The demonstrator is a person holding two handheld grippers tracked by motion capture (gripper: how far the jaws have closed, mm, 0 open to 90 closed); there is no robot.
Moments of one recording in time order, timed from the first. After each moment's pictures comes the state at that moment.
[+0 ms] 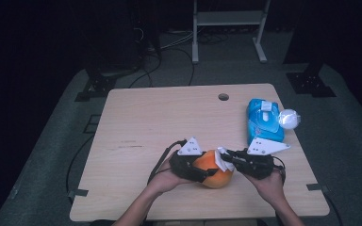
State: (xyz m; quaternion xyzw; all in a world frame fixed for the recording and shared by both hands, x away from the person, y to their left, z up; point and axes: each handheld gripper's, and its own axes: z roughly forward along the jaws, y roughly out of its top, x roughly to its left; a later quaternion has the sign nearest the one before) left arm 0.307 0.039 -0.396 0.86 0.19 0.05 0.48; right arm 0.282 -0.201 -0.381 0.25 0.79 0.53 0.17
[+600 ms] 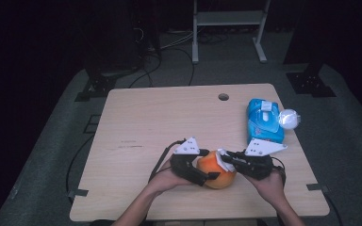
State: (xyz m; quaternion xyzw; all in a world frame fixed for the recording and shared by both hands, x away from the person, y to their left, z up) left arm 0.320 0.049 -0.407 0.84 0.17 0.00 0.52; right arm 0.286 -0.203 -0.388 0.25 0.81 0.51 0.16
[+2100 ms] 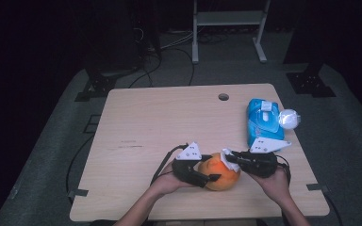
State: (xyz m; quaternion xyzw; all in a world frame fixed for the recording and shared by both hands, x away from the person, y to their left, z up) left arm 0.309 0.038 -0.419 0.84 0.14 0.03 0.52; right arm 0.292 -0.218 -0.392 0.27 0.81 0.50 0.13
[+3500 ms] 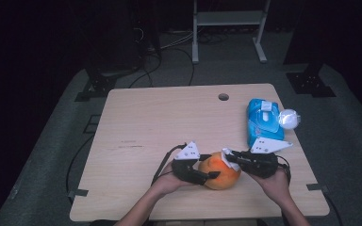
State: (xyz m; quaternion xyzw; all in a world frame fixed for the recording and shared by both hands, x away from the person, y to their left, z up) left arm 0.316 0.046 -0.425 0.83 0.16 0.03 0.53; right arm 0.290 -0.217 -0.389 0.27 0.81 0.51 0.14
